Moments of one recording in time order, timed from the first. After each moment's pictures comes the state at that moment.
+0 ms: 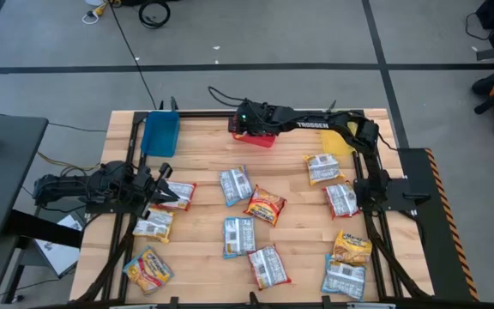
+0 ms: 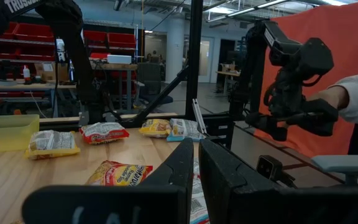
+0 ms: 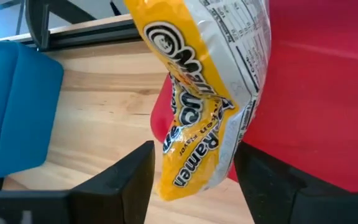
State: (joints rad) left arm 0.02 0.01 0.01 0.16 0.35 -0.10; right arm -0.40 2.06 1.64 -0.47 0.19 1.11
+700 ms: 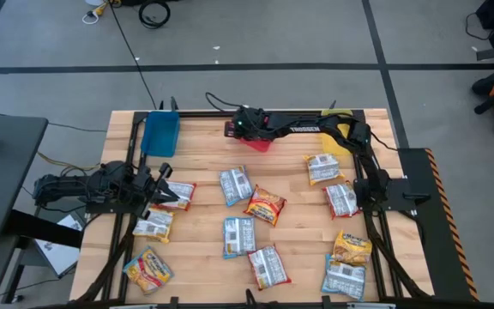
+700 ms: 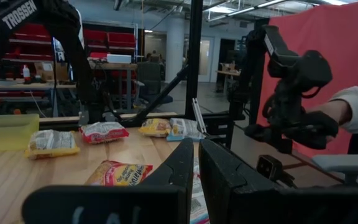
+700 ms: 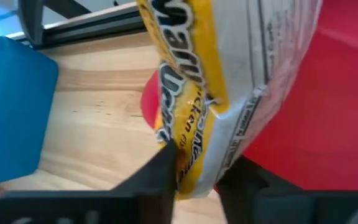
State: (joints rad) left arm 0.02 0.01 0.01 0.16 0.35 -0.10; right arm -0.39 2.14 1.62 -0.34 0.21 1.12
